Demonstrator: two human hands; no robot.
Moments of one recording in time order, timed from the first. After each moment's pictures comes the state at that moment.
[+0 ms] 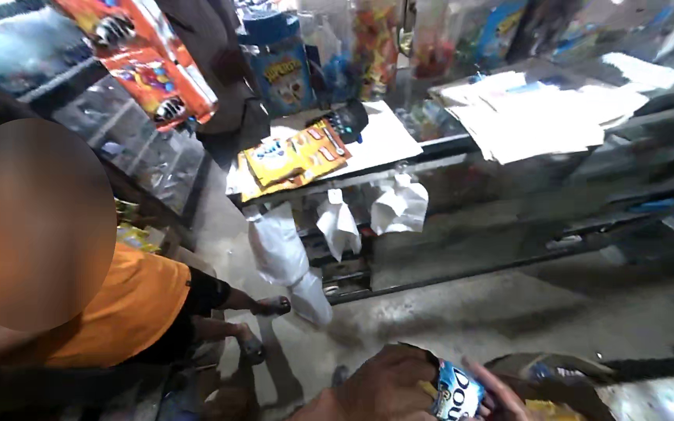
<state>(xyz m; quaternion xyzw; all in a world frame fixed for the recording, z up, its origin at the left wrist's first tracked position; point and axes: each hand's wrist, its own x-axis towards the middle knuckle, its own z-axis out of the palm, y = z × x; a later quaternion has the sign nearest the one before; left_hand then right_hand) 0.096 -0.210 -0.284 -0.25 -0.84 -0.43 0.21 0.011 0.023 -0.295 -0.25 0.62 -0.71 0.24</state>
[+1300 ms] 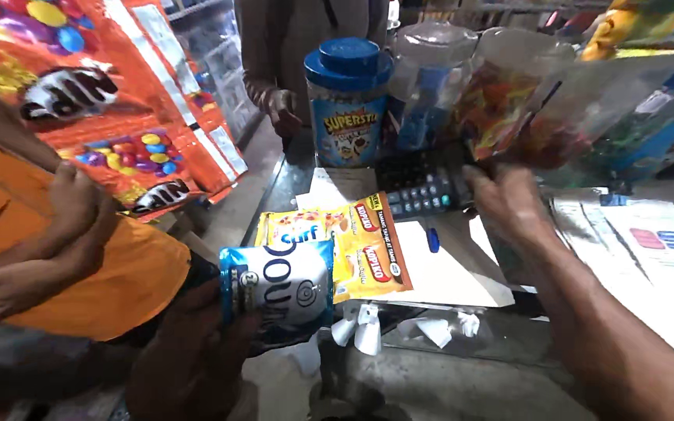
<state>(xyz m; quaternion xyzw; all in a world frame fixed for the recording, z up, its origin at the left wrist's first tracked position) 0.044 -0.439 -0.158 0.22 -0.76 -0.19 0.58 -0.345 -0.387 -0.096 -0.39 0.84 -0.37 0.05</state>
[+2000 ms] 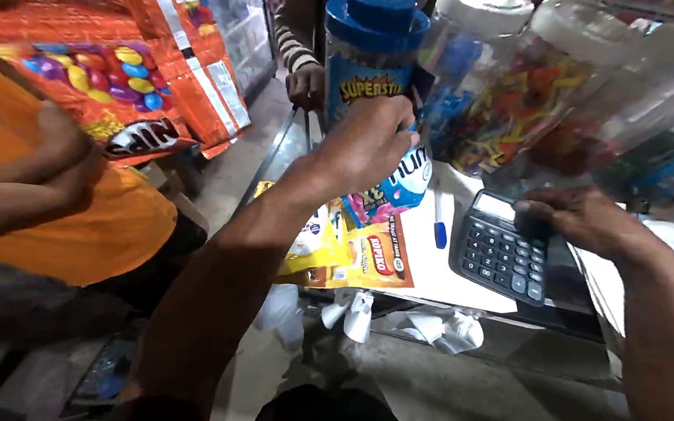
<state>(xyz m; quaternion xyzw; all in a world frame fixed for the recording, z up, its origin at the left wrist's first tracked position) -0.132 -0.535 -0.057 0.18 -0.92 -0.26 0.25 -0.437 -0.326 -0.105 -0.56 0.79 -0.20 0.09</state>
